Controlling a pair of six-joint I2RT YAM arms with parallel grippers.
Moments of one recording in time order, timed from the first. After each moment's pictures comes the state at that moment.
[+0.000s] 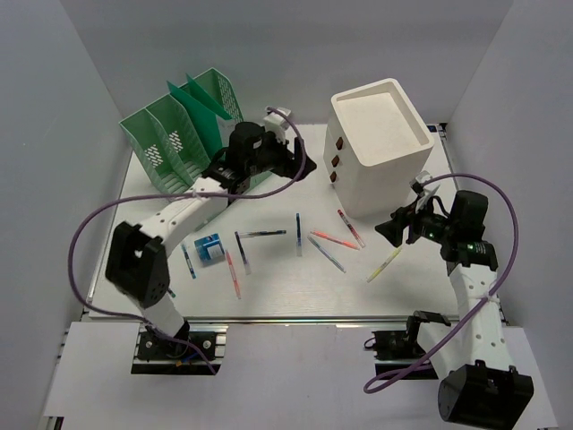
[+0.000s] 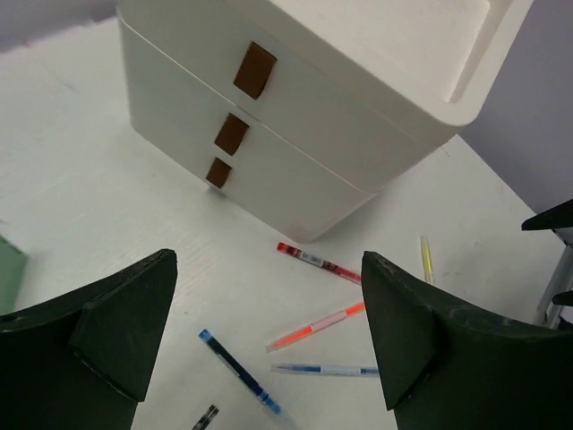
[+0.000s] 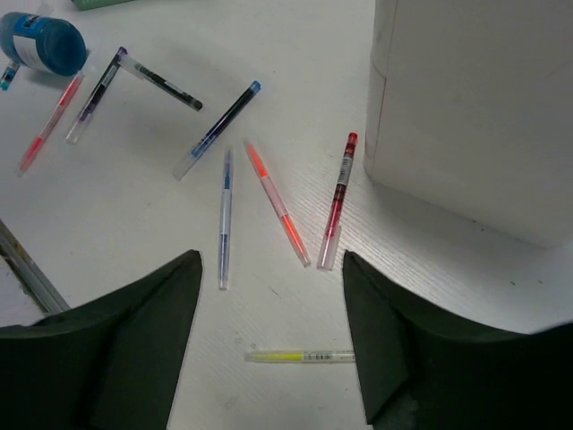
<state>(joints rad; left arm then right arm) -0.56 1.61 1.36 0.00 0.29 -0.22 -0.14 0.83 0.74 -0.48 -0.88 -0.32</state>
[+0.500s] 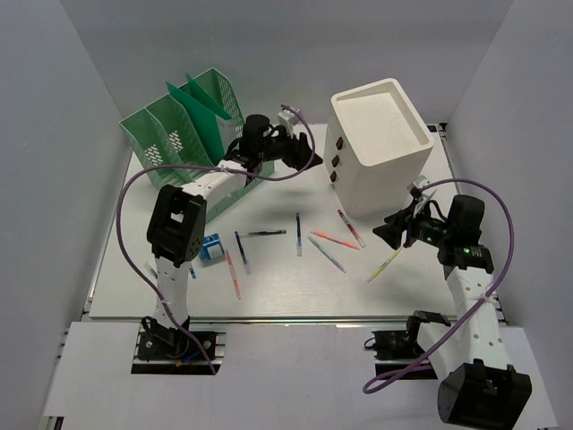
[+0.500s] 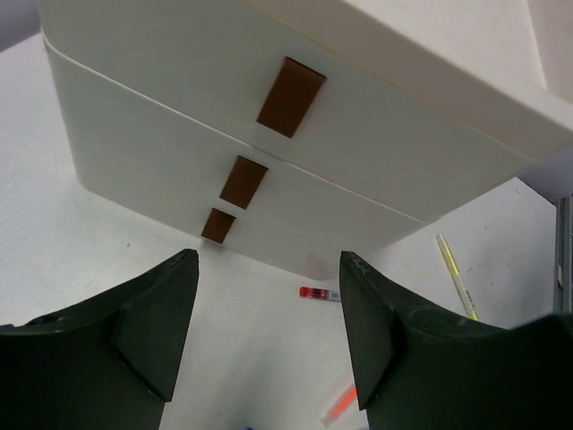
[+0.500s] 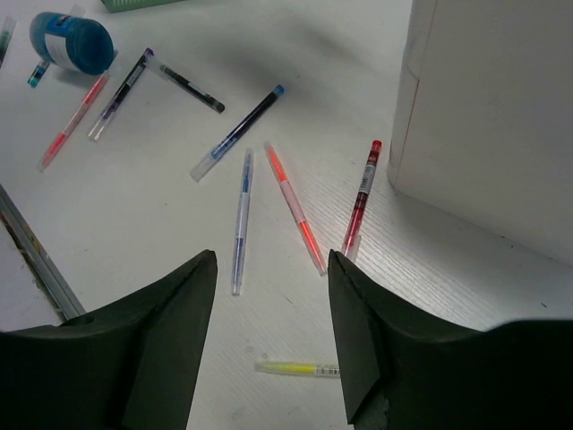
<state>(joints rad) -0.48 2.07 1.62 0.19 0.67 -0.20 -0.14 0.83 0.68 -0.41 -0.94 -0.29</state>
